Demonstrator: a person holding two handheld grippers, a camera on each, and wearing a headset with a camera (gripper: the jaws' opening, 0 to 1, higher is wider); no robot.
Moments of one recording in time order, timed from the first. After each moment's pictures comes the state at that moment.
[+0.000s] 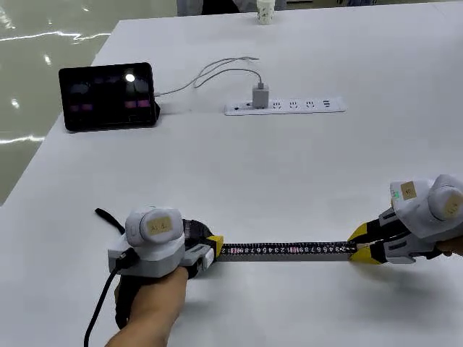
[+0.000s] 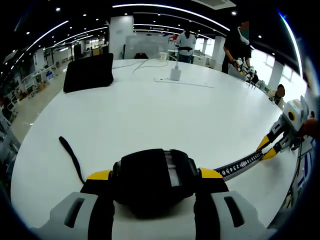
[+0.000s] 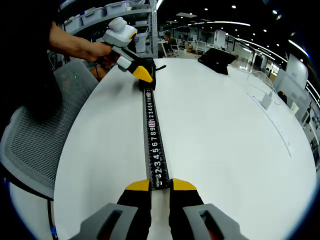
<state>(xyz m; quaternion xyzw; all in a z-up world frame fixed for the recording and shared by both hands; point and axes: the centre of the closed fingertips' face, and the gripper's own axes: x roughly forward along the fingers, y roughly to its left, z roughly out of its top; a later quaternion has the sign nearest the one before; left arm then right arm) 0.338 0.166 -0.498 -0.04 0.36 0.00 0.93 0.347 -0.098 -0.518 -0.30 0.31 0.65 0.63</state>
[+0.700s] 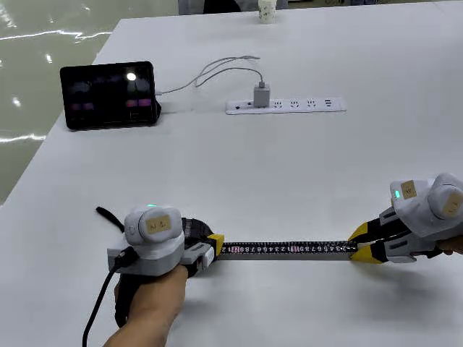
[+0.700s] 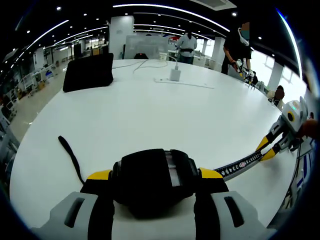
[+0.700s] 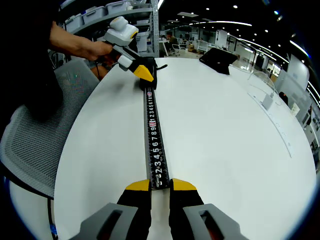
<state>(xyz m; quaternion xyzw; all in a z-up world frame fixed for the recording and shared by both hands) 0.337 0.165 -0.497 -0.05 0.36 0.00 0.93 0.346 -0.099 -0.517 -0.31 0.31 0.65 0.62</state>
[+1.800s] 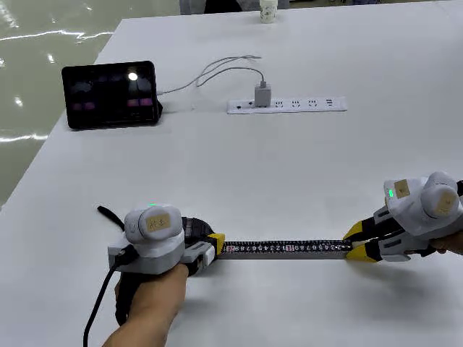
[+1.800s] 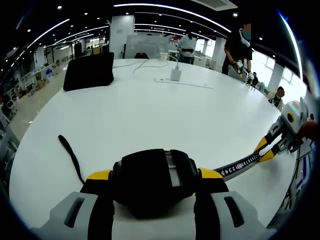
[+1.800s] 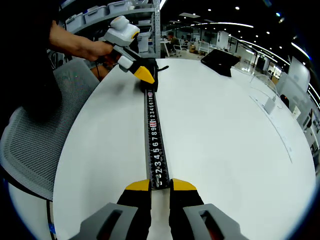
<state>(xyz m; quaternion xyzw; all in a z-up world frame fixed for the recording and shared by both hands) 0.337 0.166 -0.497 -0.05 0.36 0.00 0.93 0.348 -0.089 -0.519 -0.31 0.30 0.66 0.62</state>
